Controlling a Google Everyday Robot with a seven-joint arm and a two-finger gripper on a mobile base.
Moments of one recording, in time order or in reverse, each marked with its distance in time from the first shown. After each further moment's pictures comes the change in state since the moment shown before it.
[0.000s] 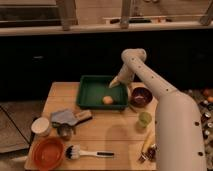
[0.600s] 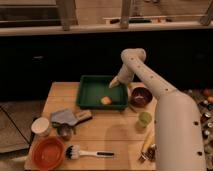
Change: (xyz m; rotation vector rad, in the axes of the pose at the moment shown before) arm 0.000 0.001 0.000 -0.001 0.000 0.001
